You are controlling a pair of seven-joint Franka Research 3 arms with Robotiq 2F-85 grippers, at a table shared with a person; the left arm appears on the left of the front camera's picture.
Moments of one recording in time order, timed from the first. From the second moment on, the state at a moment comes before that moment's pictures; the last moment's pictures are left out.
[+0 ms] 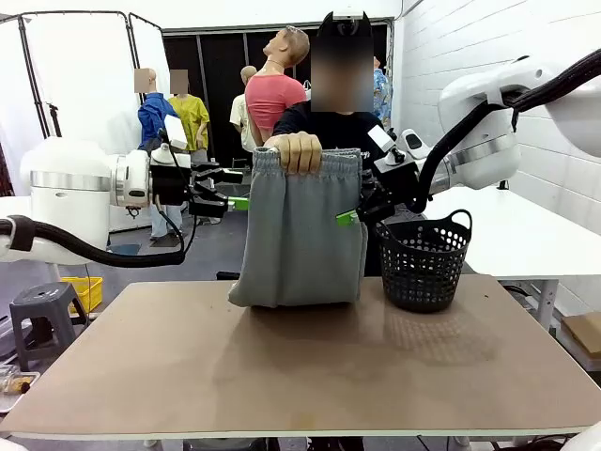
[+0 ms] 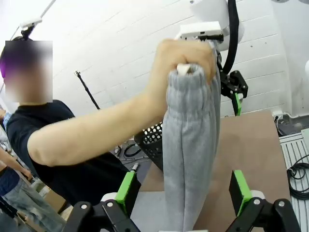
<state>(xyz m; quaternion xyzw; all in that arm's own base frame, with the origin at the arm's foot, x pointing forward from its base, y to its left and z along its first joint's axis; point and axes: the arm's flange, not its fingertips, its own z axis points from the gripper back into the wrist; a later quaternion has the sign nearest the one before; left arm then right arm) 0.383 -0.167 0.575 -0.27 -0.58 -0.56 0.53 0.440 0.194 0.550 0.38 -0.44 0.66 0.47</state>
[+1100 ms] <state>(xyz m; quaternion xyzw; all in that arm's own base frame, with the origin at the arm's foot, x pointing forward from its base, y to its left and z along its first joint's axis) 0.411 -0.213 0.548 -0.38 -0.53 -0.57 0.50 0.454 0.206 0.552 0.41 -0.48 0.61 0.48</state>
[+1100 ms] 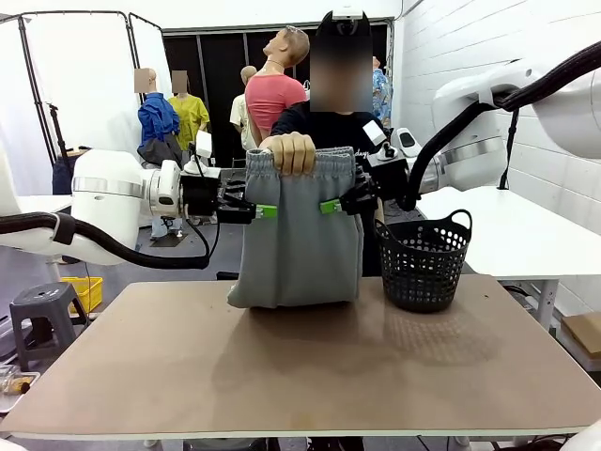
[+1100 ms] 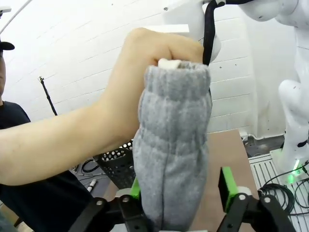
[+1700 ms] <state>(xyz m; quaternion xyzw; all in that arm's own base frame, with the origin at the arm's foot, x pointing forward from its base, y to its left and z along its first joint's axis) 0.419 -0.213 0.541 -0.41 -0.51 -0.54 0.53 0.454 0.199 0.548 0.45 -0.46 0.60 0.48</state>
